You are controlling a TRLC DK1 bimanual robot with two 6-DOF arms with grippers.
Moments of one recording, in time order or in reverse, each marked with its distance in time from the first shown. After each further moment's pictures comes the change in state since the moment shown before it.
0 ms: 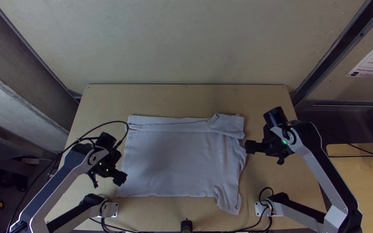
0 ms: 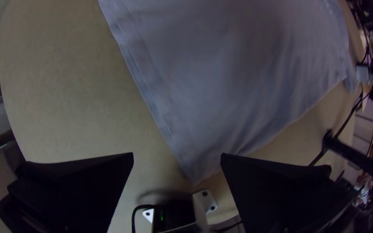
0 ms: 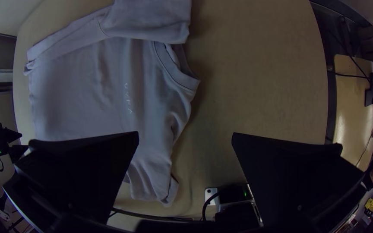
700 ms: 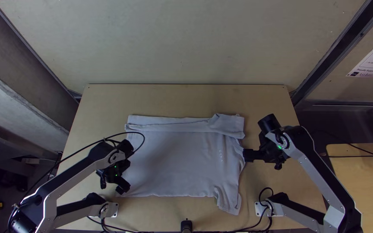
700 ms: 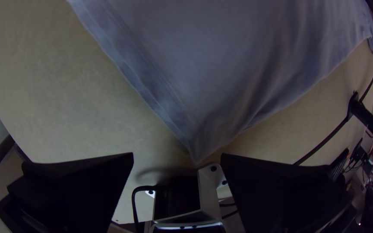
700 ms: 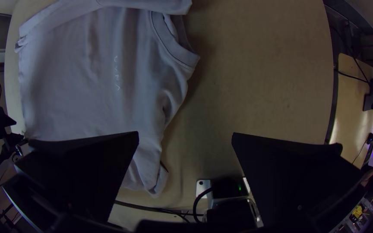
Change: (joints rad) left arm -0.184 0.209 -0.056 -0.041 -0.071 -0.058; right arm 0.032 -0.013 -0.107 -0.001 -0.003 -0.049
